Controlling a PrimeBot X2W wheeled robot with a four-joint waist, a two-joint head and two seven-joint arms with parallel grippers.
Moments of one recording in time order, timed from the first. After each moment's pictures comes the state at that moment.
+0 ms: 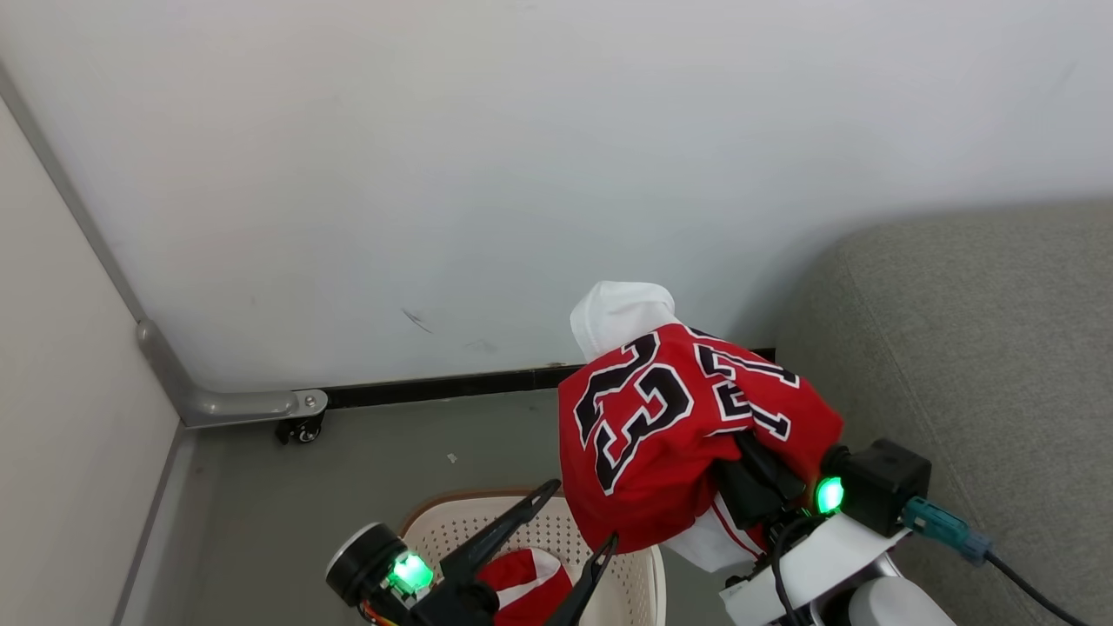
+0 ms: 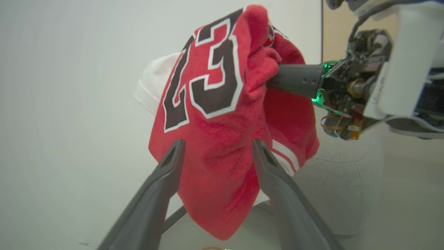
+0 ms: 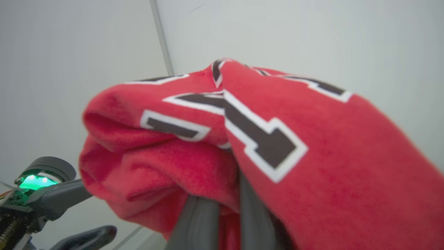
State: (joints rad) left arm -0.09 0.11 -0.55 -0.01 -0.12 -0.13 -0.25; right arm -0.12 -0.06 0.37 0.00 0.27 0.13 -0.25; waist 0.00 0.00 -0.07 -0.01
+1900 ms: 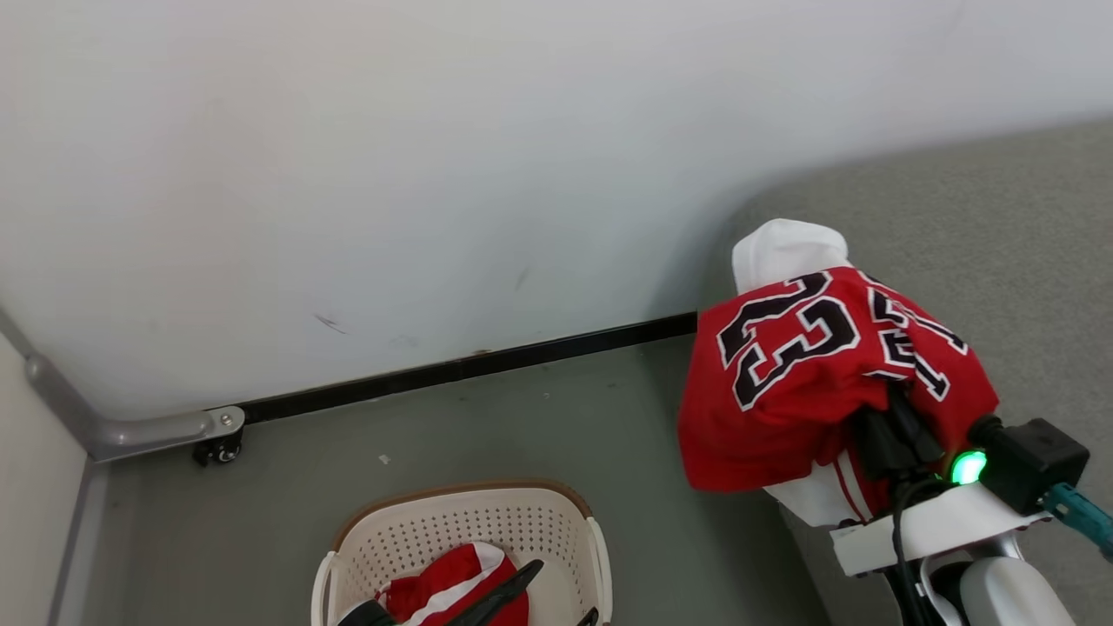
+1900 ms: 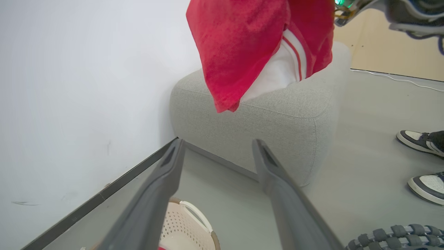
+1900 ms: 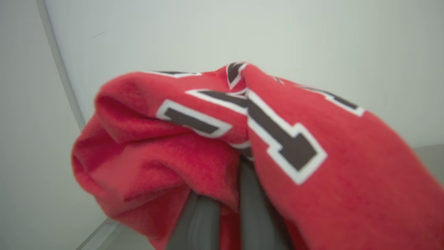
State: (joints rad) left arm -0.01 0.14 -0.59 0.10 -0.19 -0.13 -0.25; right arm -0.08 -0.04 0.08 -0.05 0.18 0.13 -0.25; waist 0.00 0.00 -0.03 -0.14
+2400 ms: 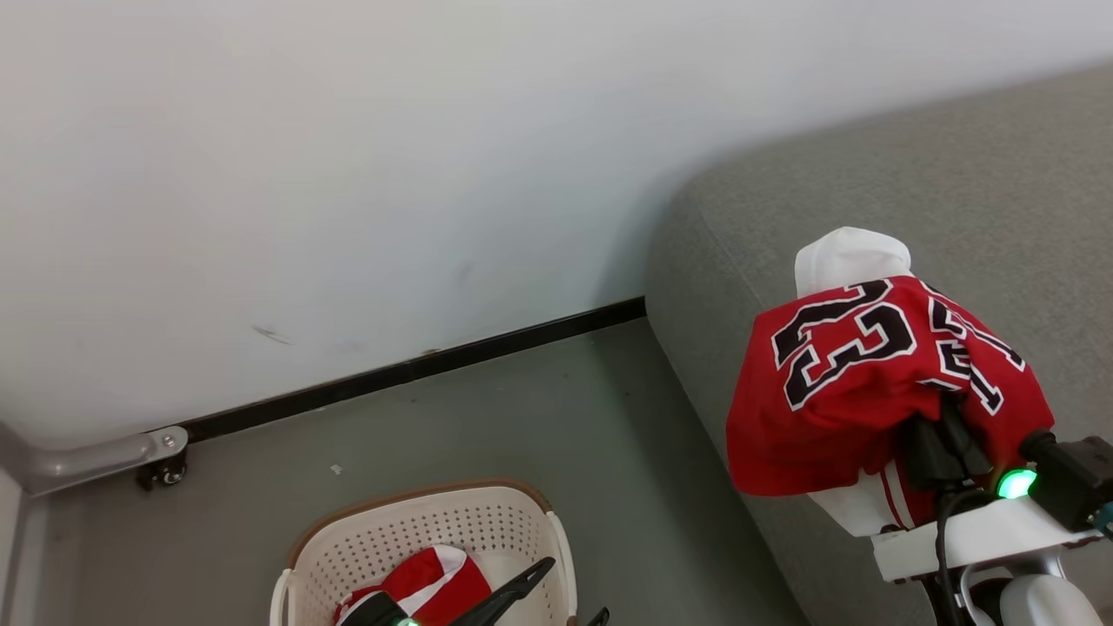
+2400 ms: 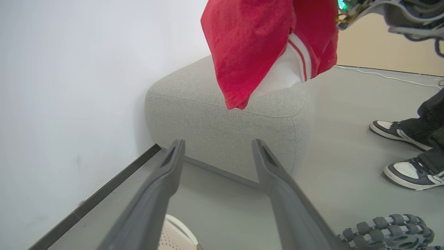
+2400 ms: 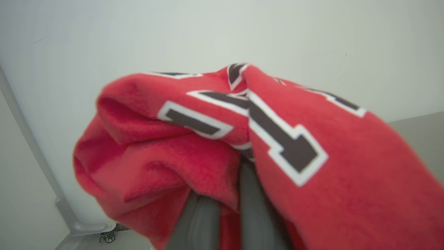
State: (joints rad) left arm -0.04 0.15 -0.63 0.10 -0.19 -0.13 -0.25; right arm -0.03 -0.04 -0.02 -0.07 0.18 0.13 -0.25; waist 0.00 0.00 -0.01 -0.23
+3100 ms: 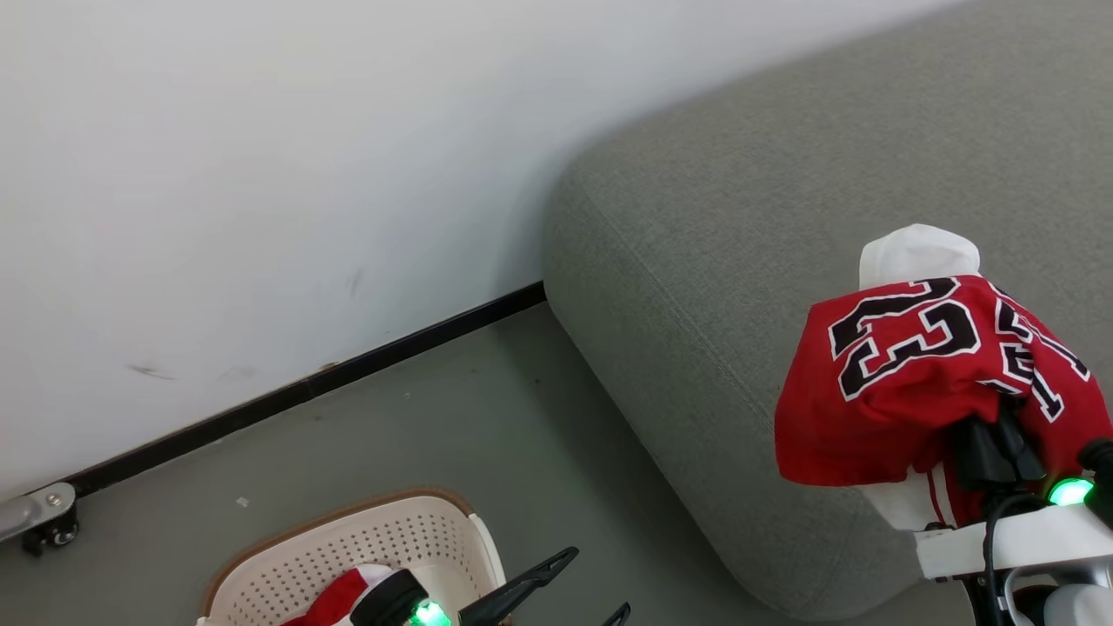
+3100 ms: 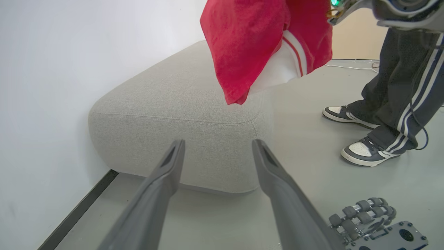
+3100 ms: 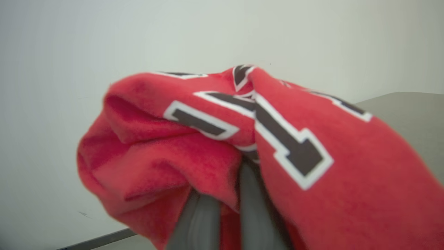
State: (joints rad) left arm -0.11 0.16 -0.71 0.11 -0.19 -0.13 -0.25; right arm 0.00 -0.04 -0.11 -0.11 0.18 0.13 -0.25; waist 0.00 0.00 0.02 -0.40
